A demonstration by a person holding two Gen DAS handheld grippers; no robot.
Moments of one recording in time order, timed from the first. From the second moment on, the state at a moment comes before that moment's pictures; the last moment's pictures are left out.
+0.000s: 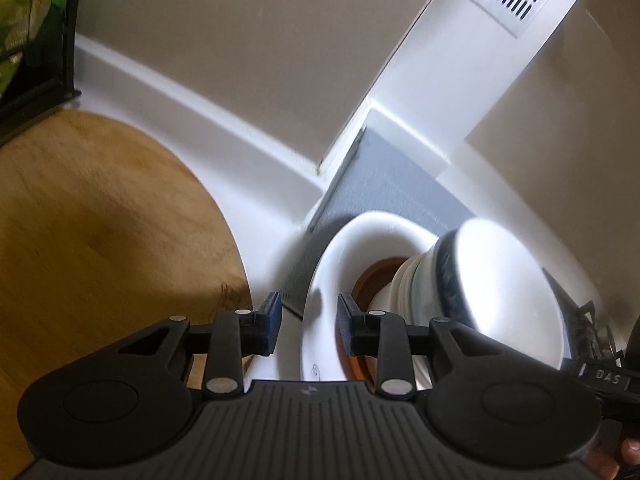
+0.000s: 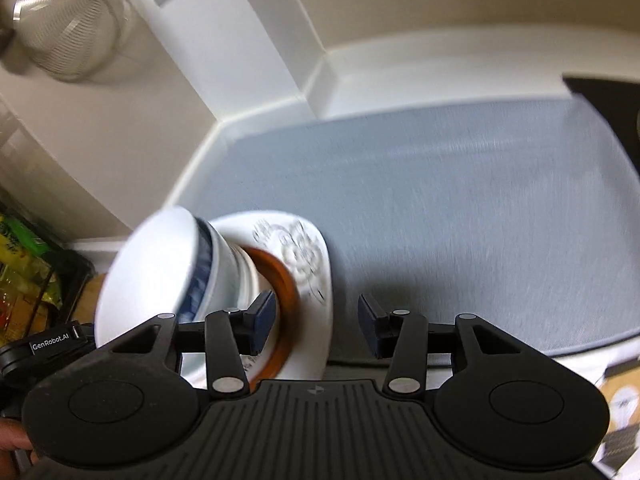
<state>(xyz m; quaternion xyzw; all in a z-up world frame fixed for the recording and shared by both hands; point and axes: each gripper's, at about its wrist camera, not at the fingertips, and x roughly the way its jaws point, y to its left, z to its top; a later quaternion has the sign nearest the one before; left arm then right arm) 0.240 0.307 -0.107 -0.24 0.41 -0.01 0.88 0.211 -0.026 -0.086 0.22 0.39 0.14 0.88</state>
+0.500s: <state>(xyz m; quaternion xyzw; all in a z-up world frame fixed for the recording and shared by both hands) 0.237 0.295 -0.114 -0.22 0.42 -0.03 0.88 0.223 -0.002 -0.122 0.24 0.43 0.19 0.85</state>
